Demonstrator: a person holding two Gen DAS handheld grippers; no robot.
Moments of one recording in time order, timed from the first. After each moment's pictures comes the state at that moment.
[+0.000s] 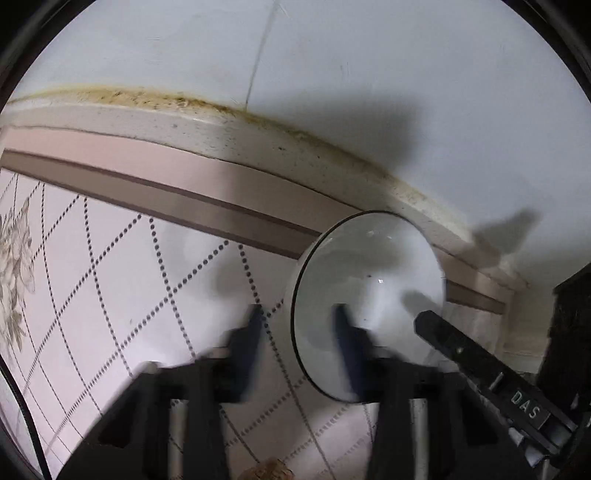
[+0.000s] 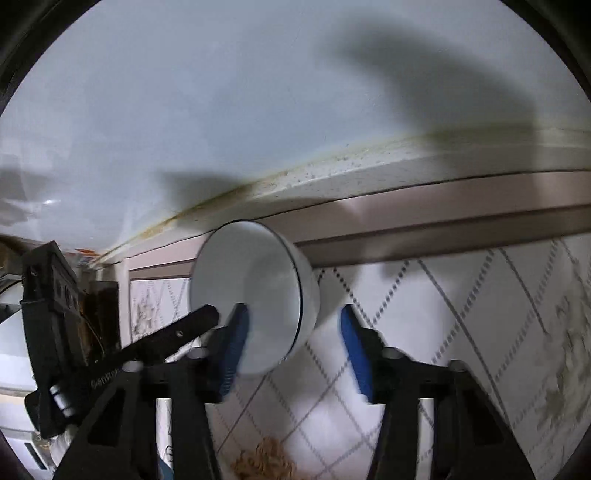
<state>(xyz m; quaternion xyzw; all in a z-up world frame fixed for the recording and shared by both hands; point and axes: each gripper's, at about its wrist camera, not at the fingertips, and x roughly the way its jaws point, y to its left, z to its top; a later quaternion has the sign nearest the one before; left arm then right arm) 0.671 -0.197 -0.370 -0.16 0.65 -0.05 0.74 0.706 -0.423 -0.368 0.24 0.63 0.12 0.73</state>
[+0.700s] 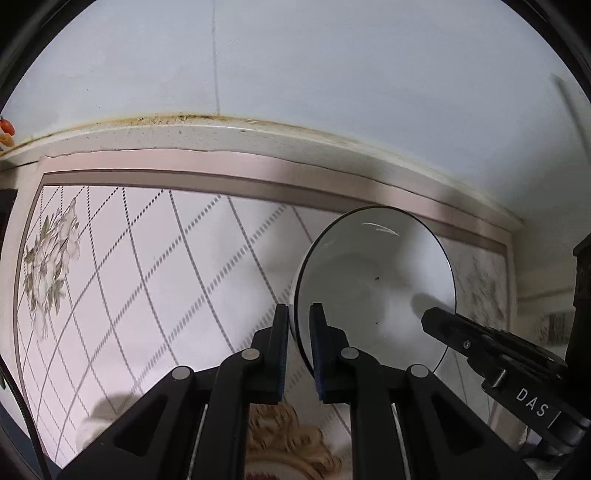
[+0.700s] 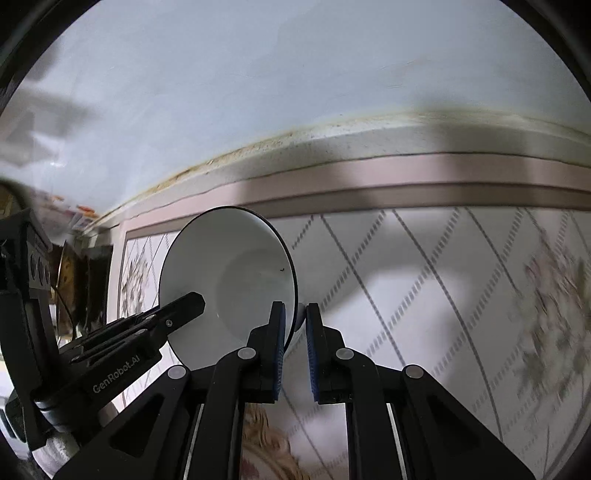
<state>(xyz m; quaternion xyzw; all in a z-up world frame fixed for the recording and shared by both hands) 0.573 -0.235 -0.311 -0.08 0.61 -0.07 0.78 0.620 -0.440 -0.321 0.18 0.62 0.13 0.75</state>
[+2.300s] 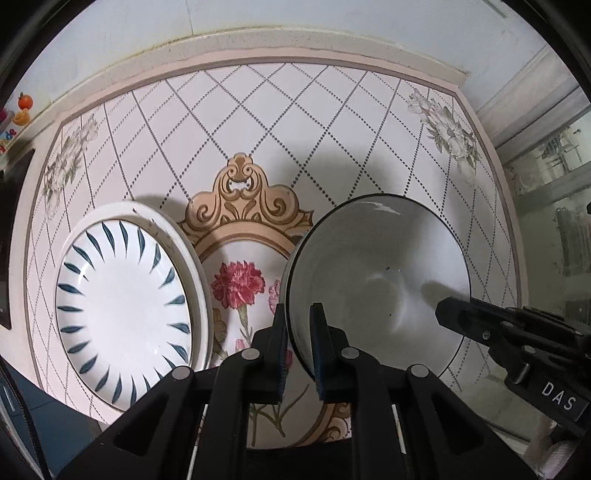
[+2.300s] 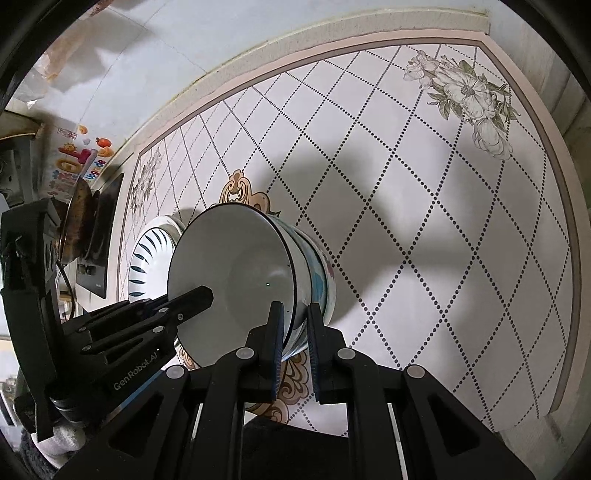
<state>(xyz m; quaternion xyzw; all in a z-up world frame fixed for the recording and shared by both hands) 0.368 -0.270 -0.316 0.02 0.65 -0.11 0.76 0.372 -0.461 -0.306 0.19 0.65 0.11 0.73</state>
